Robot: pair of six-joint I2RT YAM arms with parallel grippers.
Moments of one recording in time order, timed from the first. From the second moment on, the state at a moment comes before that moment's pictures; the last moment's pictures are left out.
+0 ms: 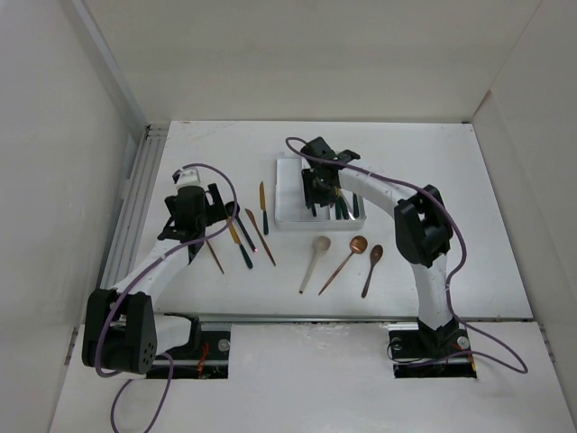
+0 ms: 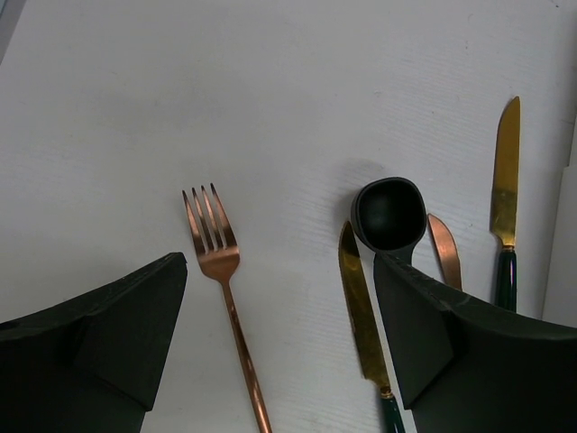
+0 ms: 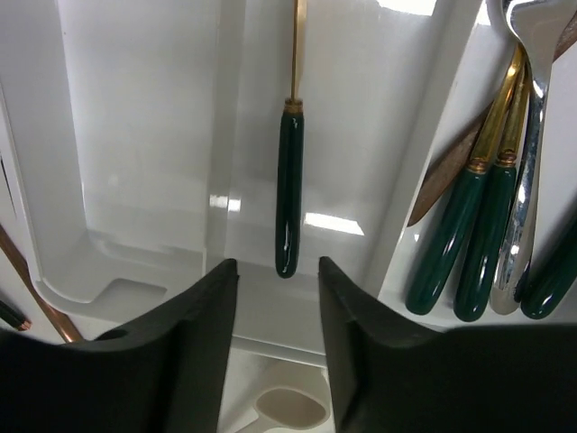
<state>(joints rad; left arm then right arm) -0.16 1.19 0.60 0.02 -0.28 -0.32 0.60 2.12 1.77 -0.78 0.09 0.45</state>
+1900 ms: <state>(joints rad) -0.05 1.56 1.06 -0.43 -0.19 -0.45 0.48 1.85 1.70 -0.82 0.24 0.45</state>
